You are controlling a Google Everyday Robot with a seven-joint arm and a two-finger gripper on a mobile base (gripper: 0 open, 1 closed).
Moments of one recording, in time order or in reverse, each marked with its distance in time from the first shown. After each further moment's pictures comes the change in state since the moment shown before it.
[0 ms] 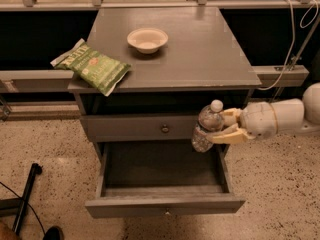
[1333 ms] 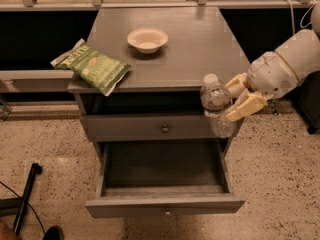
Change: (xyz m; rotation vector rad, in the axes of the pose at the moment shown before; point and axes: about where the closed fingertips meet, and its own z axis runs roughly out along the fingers) arm -0.082 0.004 -0.043 -0.183 0.434 -0.017
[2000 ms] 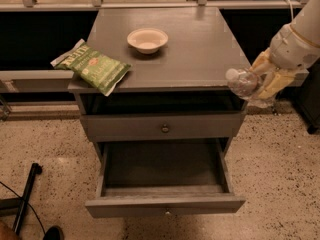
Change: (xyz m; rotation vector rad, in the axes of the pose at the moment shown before) arm 0.058 -0.043 -0.084 0.131 0.488 -0.124
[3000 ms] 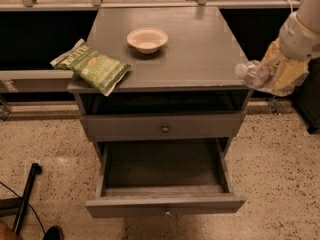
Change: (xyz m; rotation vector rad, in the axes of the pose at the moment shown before) arm 0.023 -0.010 -0.029 0.056 0.191 0.021
